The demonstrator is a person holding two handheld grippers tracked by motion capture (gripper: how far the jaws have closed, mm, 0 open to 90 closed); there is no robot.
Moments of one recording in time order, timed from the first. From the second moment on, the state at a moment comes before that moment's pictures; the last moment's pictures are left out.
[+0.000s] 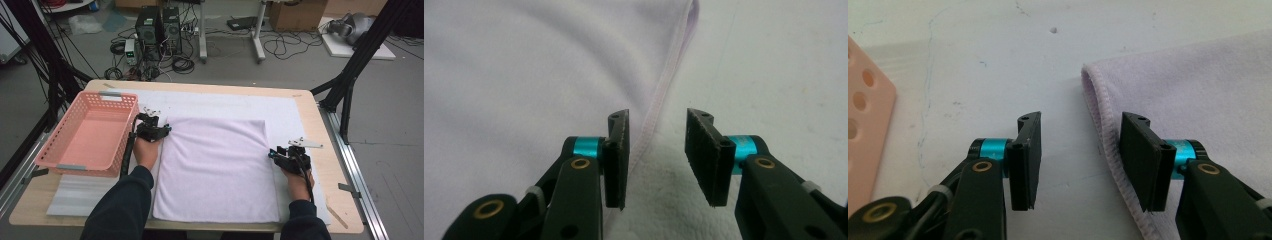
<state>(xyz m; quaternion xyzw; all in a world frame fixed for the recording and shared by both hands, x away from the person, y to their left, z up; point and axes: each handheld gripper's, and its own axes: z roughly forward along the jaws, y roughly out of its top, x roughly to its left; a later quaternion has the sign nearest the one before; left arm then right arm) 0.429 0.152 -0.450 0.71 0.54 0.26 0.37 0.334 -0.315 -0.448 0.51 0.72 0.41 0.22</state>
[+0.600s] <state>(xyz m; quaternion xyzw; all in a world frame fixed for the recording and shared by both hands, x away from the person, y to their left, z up) 0.470 0.161 -0.454 0.68 0.57 0.16 0.43 0.446 -0.282 -0.451 0.52 0.74 0.35 0.23</state>
